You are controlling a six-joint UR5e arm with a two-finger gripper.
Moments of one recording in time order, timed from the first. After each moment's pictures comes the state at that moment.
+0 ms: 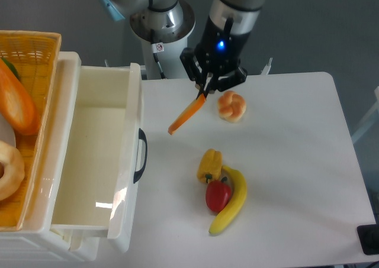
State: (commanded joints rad) arm 2.63 -1.60 -1.40 -1.58 1.12 0.75
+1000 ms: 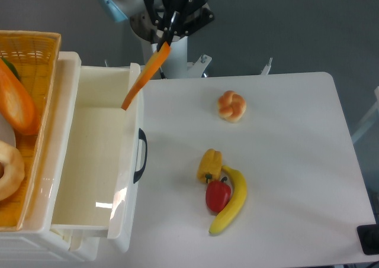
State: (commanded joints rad) arm 2.60 -1.44 -1.49 -1.58 0.96 0.49
